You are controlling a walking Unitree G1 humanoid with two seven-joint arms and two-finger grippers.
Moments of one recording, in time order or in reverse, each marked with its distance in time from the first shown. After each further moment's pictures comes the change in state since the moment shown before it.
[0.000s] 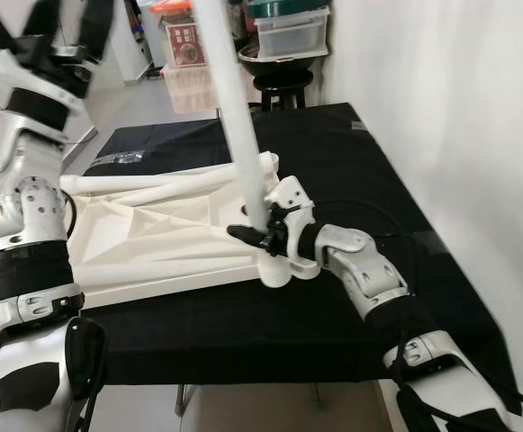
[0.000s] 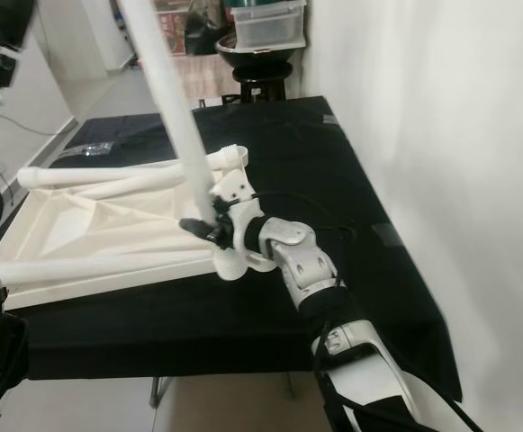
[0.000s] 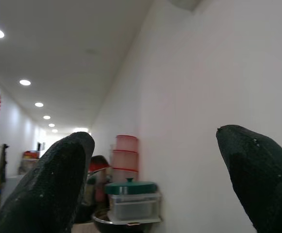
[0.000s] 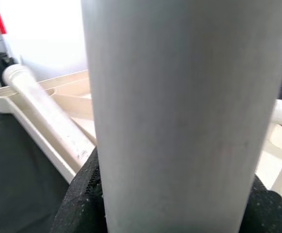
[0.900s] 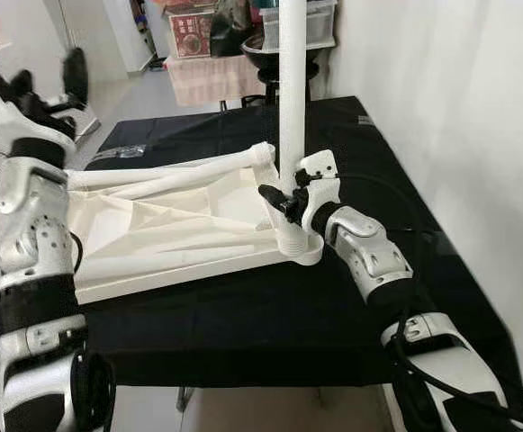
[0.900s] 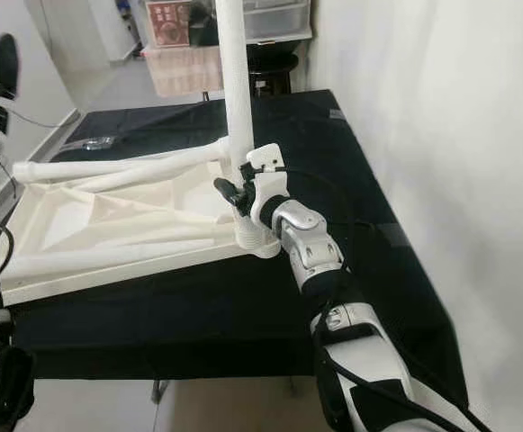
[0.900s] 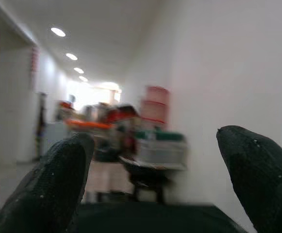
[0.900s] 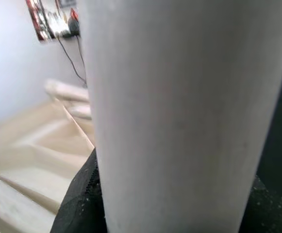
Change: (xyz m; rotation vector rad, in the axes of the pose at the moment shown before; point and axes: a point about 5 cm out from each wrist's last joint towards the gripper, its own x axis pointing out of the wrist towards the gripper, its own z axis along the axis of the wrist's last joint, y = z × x) left arm -0.055 -0.016 -0.049 -0.008 0.233 0.015; right arm -0.008 -0.033 0.016 0.113 -0.140 -0.252
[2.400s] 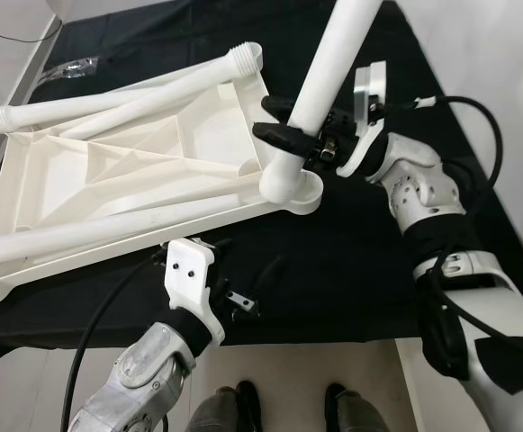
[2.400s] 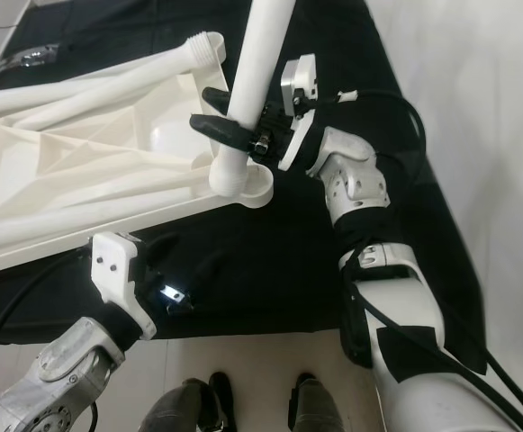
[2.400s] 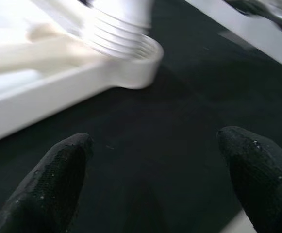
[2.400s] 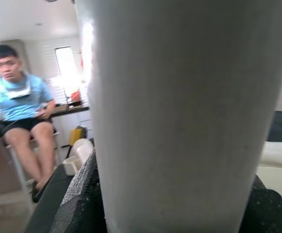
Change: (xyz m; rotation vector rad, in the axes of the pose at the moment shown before) left arm -0.155 -0.135 -0.059 -0.088 0.614 -0.407; right arm -0.023 -0.018 0.099 -0.126 -0.315 0.713
